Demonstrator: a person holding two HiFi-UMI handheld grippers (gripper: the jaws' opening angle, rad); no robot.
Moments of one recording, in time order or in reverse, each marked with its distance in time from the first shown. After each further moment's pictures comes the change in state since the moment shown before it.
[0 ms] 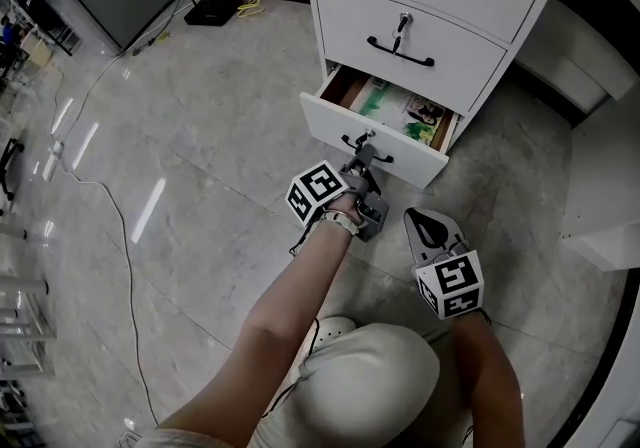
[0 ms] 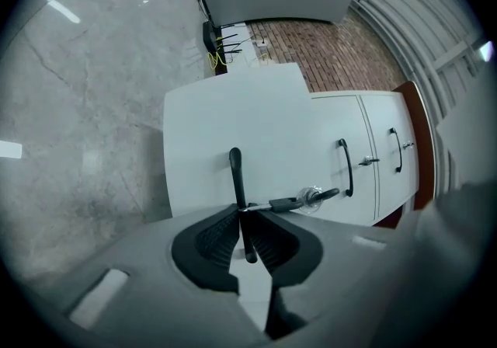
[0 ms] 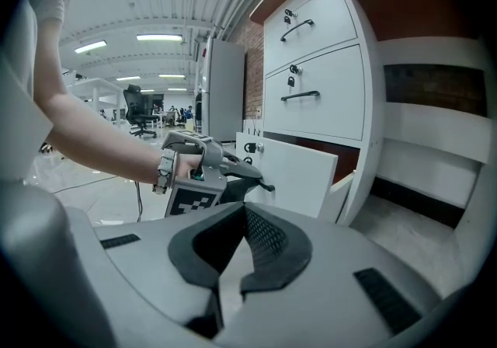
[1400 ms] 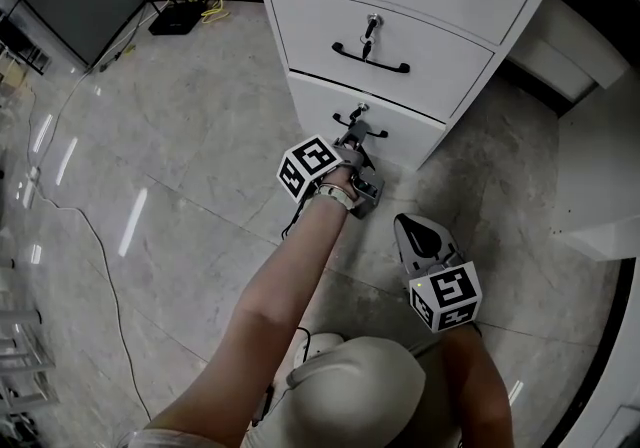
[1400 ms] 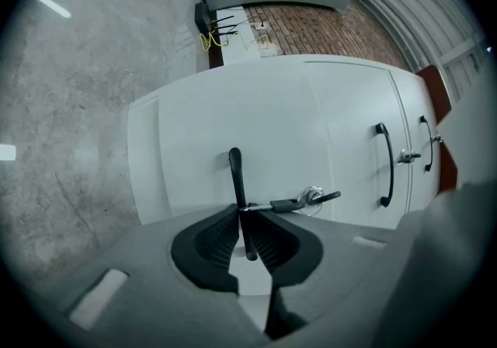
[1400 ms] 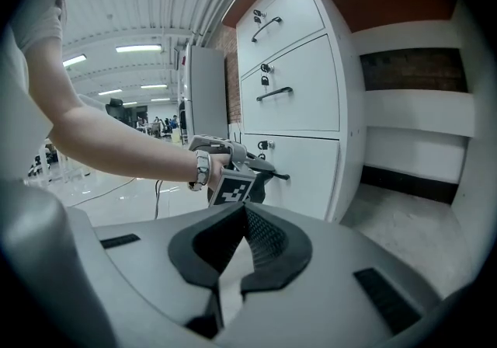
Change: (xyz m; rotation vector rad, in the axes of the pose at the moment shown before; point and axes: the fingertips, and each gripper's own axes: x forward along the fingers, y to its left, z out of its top) left arm 0.090 -0.011 0.008 0.006 0.058 -0.009; right arm 0.007 -0.031 0.001 0.130 -0.029 -0.061
